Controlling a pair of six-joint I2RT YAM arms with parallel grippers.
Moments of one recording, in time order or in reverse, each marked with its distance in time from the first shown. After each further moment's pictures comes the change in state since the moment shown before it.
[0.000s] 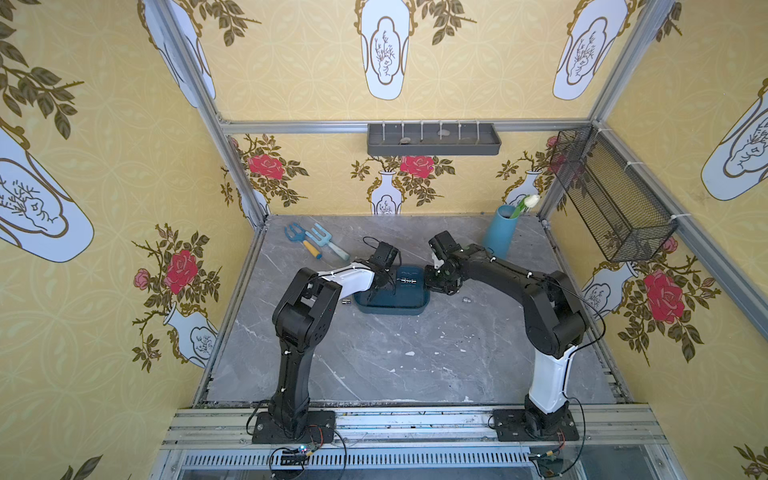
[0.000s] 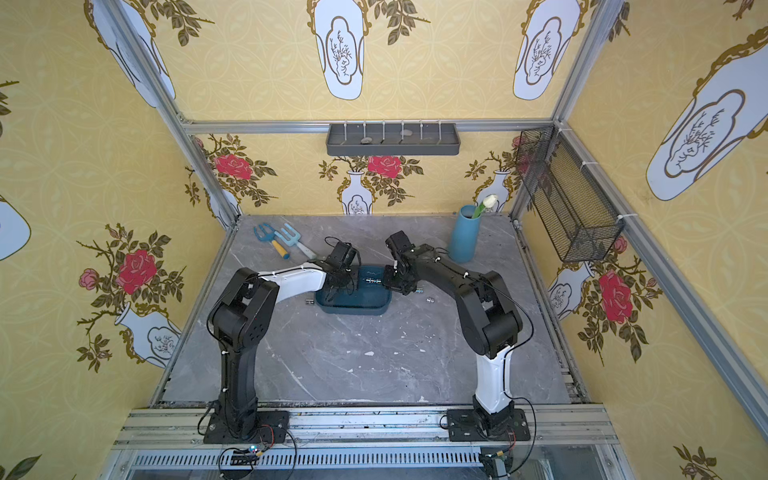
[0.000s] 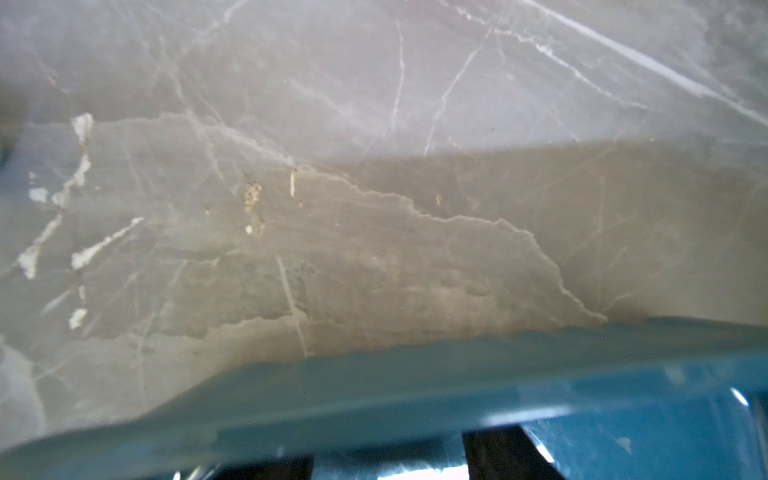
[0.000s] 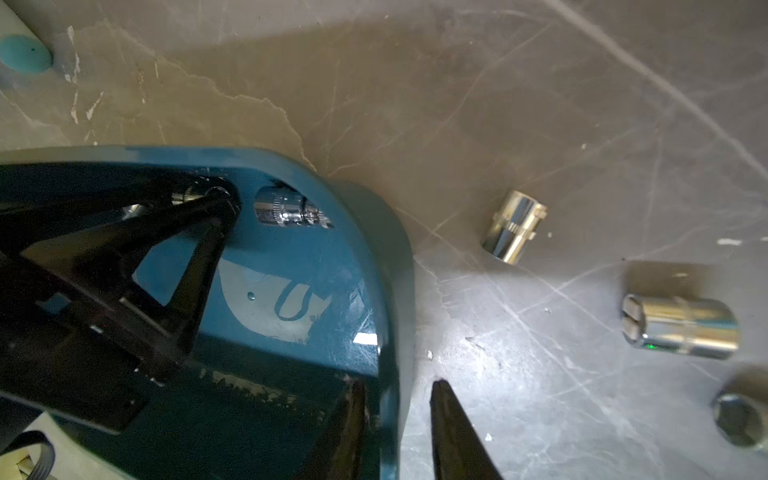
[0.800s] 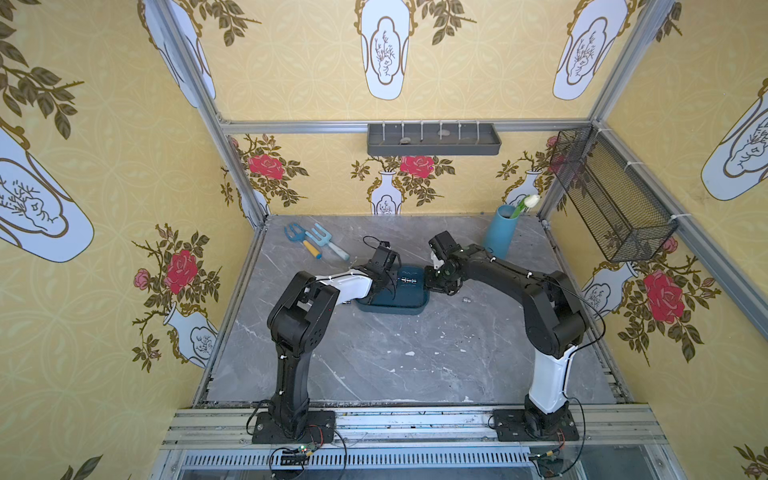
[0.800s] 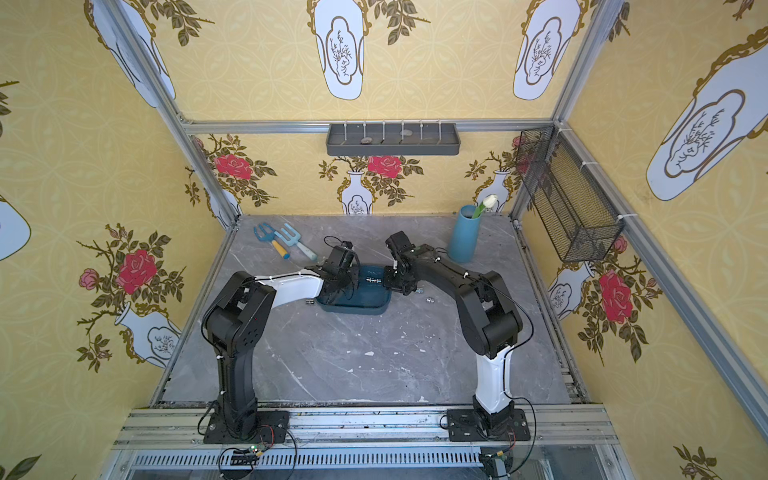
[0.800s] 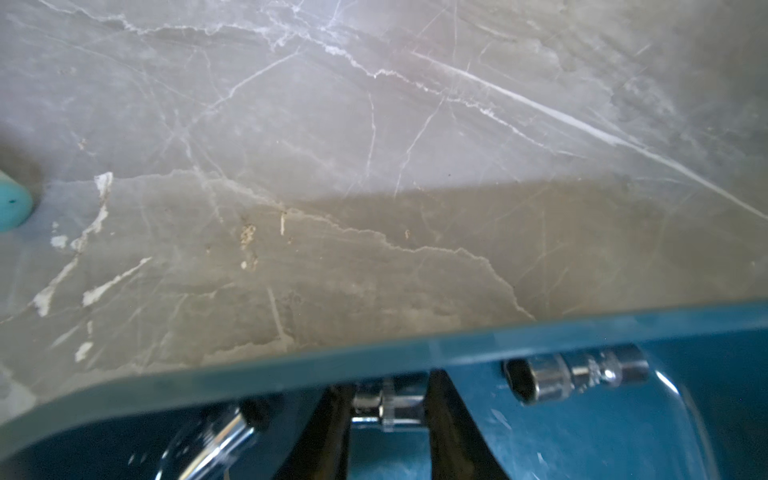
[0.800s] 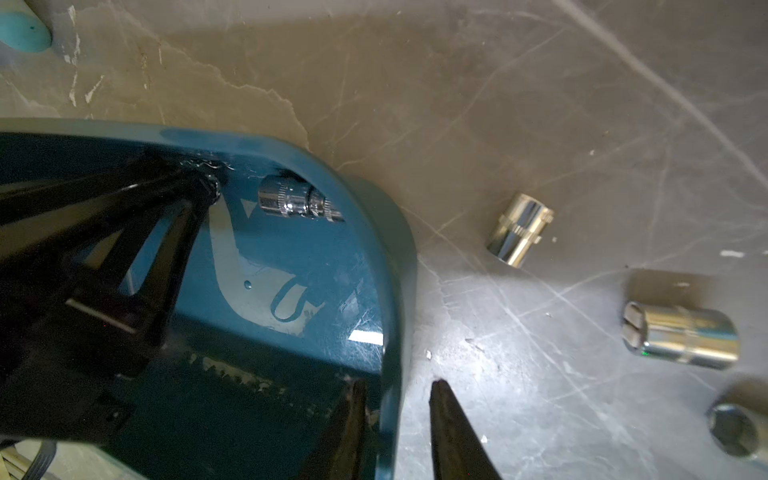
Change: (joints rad) left arm -0.013 -0.072 -0.112 0.175 0.001 0.030; right arm 0.000 0.000 0.000 0.000 -0.005 -0.039
